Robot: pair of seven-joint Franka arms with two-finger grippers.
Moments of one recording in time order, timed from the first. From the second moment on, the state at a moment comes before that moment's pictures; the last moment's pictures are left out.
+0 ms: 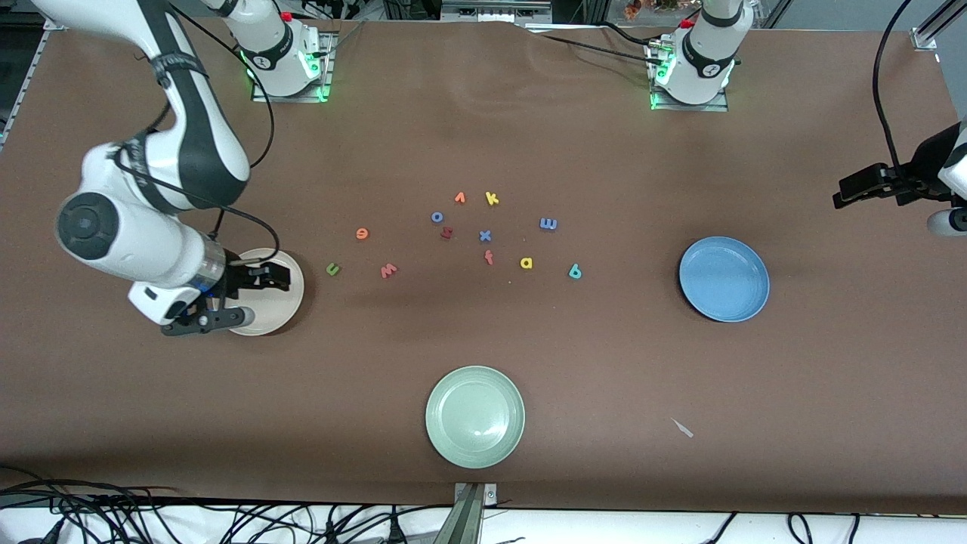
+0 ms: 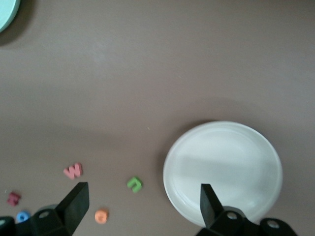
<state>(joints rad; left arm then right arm) 0.09 0.08 -0.02 -1.56 -0.02 1.52 -0.03 0.06 0.43 0.17 -1.66 0.01 2.08 0.04</state>
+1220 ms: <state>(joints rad) -0.08 0.42 -0.36 -1.83 -0.01 2.15 -0.47 0.07 0.46 0.28 -1.94 0.00 2.30 0.63</state>
